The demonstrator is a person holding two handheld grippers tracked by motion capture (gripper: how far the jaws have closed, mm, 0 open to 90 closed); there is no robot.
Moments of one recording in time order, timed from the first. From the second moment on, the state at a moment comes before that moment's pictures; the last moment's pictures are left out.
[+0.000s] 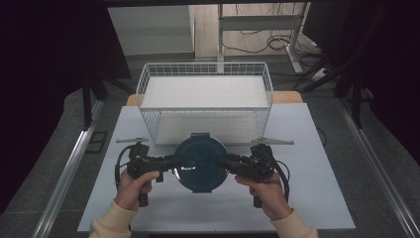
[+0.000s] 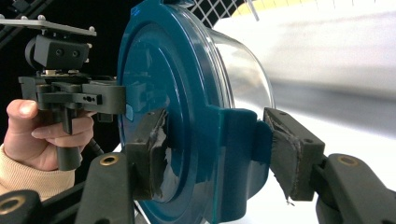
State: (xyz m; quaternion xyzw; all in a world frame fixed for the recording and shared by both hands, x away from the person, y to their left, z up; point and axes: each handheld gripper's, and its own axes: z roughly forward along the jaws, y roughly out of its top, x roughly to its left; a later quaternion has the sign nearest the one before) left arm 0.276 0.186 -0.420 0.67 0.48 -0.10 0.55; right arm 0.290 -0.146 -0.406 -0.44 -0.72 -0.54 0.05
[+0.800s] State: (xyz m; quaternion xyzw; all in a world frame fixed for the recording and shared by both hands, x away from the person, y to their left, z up) left arm 0.308 0.191 -0.370 0.67 0.47 -0.08 0.57; right arm 0.325 -0.141 -0.351 -0.41 -0.73 -0.54 0.03
